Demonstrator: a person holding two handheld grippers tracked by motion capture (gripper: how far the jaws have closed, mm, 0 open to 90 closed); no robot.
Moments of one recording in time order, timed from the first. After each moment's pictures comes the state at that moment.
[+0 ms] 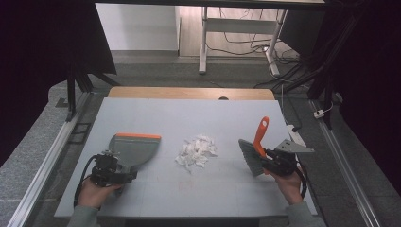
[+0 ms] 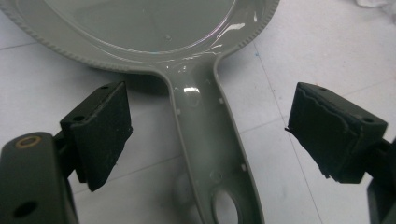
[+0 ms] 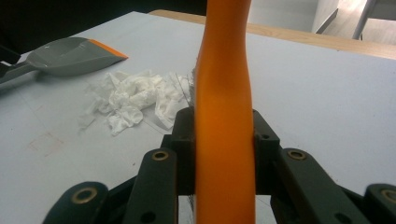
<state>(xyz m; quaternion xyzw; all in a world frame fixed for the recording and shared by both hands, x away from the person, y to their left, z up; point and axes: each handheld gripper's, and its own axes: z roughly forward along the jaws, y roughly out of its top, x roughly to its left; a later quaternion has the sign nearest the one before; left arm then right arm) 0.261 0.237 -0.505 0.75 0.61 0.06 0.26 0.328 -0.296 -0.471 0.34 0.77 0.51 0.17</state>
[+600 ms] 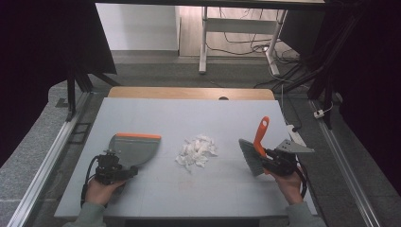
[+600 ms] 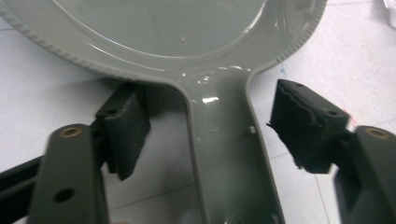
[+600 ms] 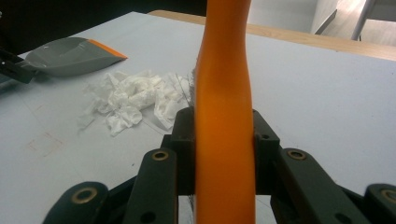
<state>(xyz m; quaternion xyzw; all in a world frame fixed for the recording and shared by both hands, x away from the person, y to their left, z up) 0.274 0.240 -0.526 0.72 0.64 0.05 0.28 0.328 -0.296 -0.470 0.34 0.77 0.51 0.17</state>
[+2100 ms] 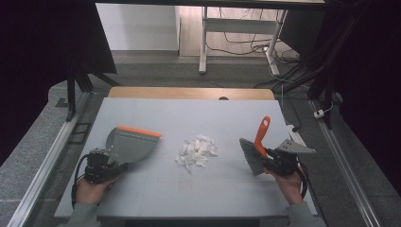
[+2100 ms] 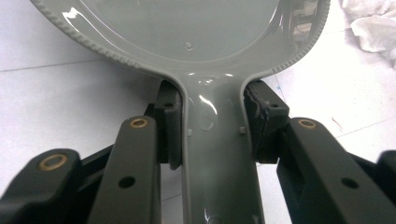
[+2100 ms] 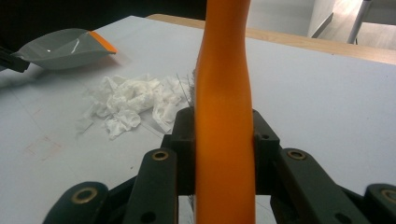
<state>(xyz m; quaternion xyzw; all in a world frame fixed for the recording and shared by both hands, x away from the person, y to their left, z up) 0.265 0.263 -0.514 0.71 0.62 0.08 0.33 0.328 -0.297 -0.469 0.34 0.76 0.52 0.18</state>
